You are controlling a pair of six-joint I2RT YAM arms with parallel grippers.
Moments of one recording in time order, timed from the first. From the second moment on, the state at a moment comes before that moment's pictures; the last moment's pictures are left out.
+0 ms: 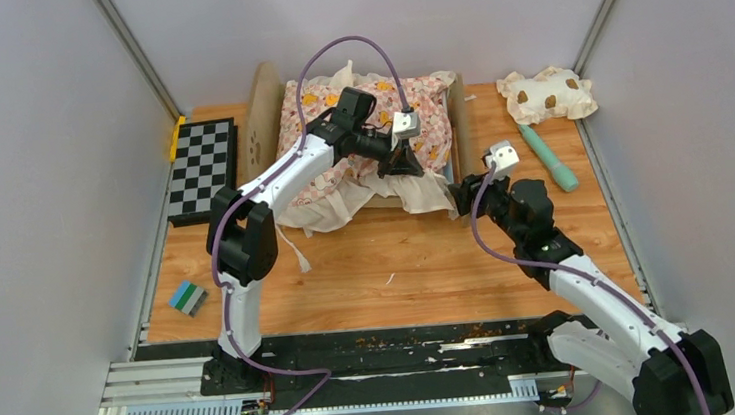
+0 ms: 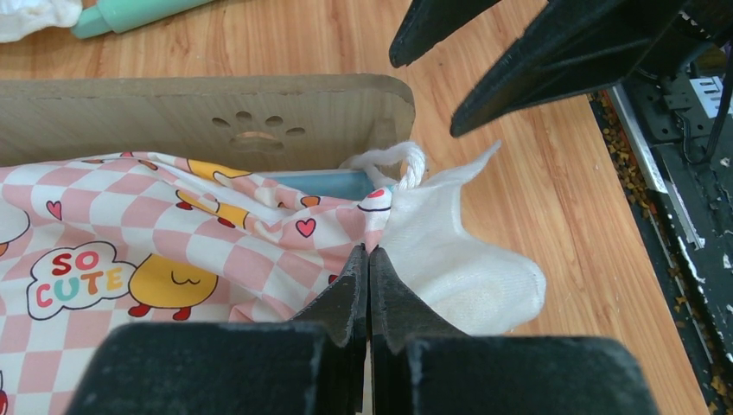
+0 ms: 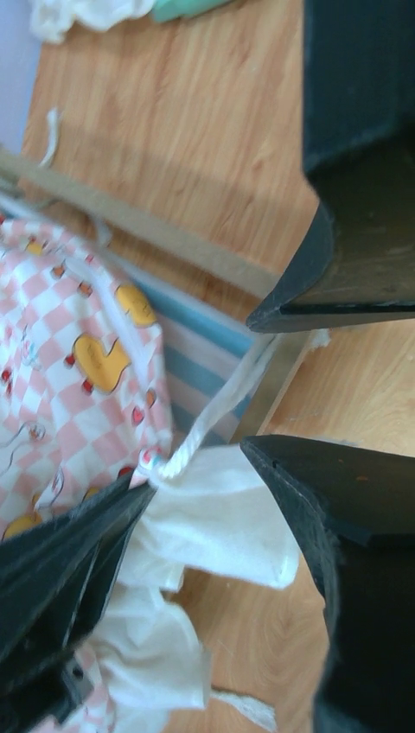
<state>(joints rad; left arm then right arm) -0.59 2.07 1.84 -0.52 1.05 0.64 0.38 0.93 0.53 0.24 -0.09 0.06</state>
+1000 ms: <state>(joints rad) -0.59 2.08 1.84 -0.50 1.07 0.62 0.48 1.07 0.59 0.16 -0.10 0.11</state>
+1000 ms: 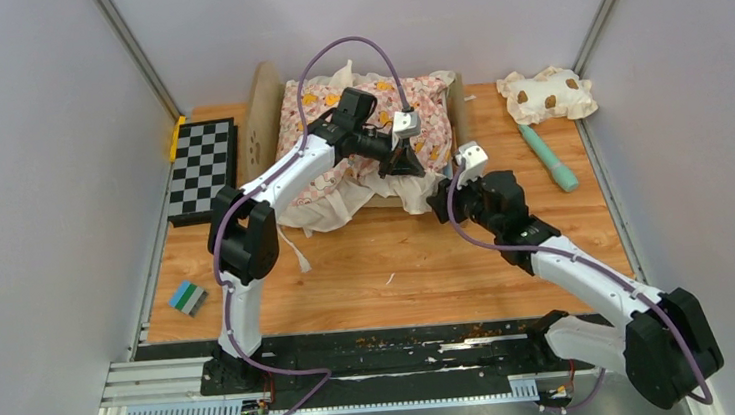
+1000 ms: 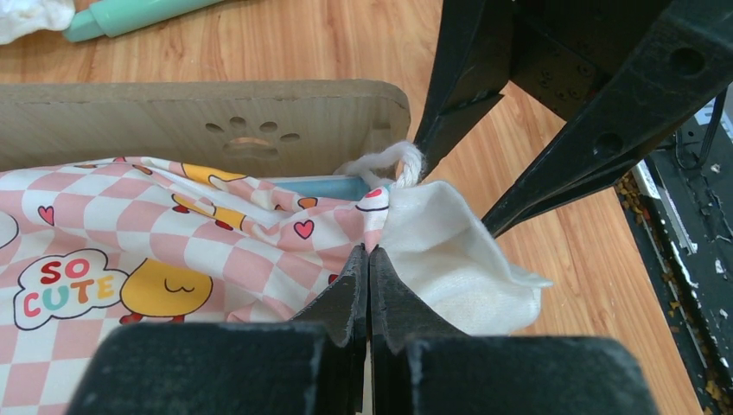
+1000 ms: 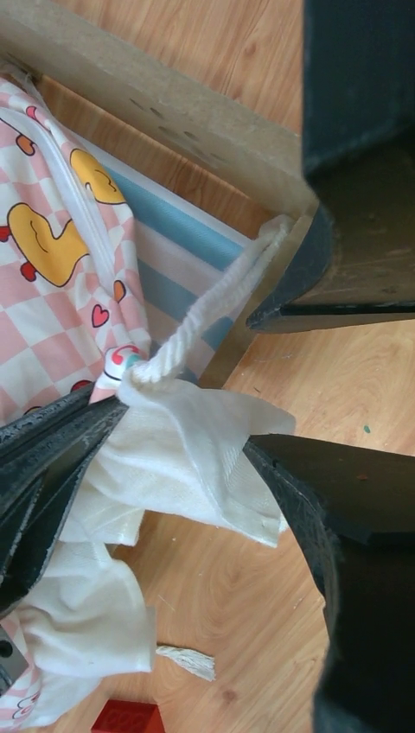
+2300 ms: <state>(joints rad) -0.59 2.08 1.84 -0.49 1.08 0.60 0.48 1.18 0.69 0.17 -0.03 0.01</state>
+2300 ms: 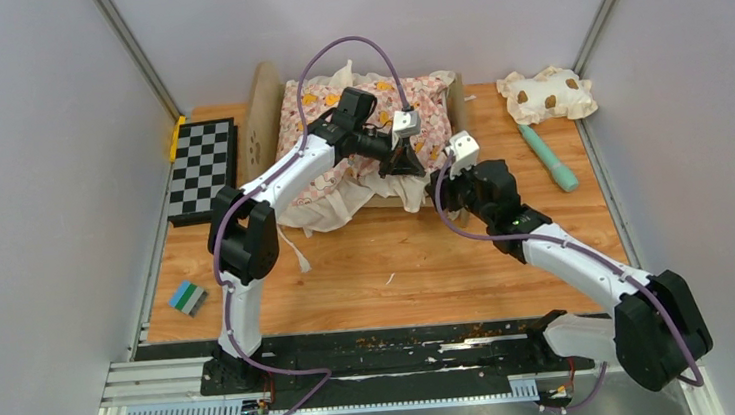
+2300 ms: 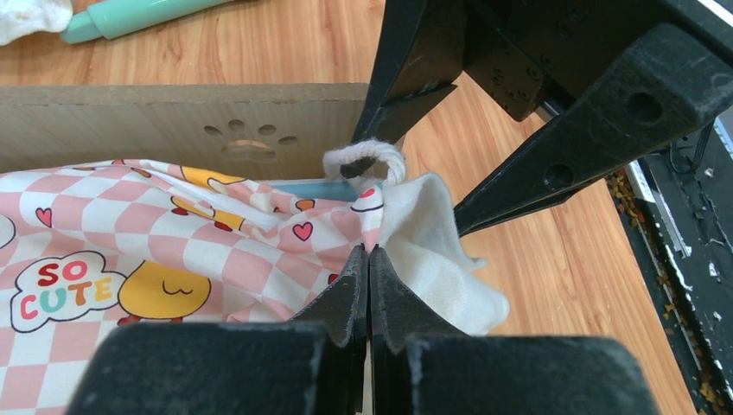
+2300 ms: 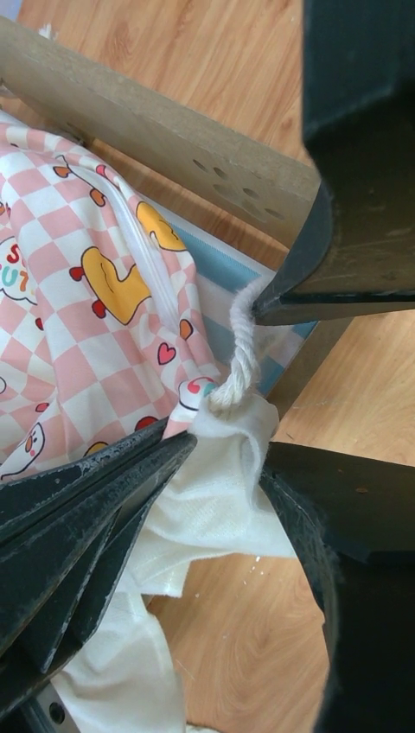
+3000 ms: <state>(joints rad) -0.59 2.08 1.84 -0.48 1.10 0.58 0.49 1.29 0.65 0.32 0.03 -0.10</state>
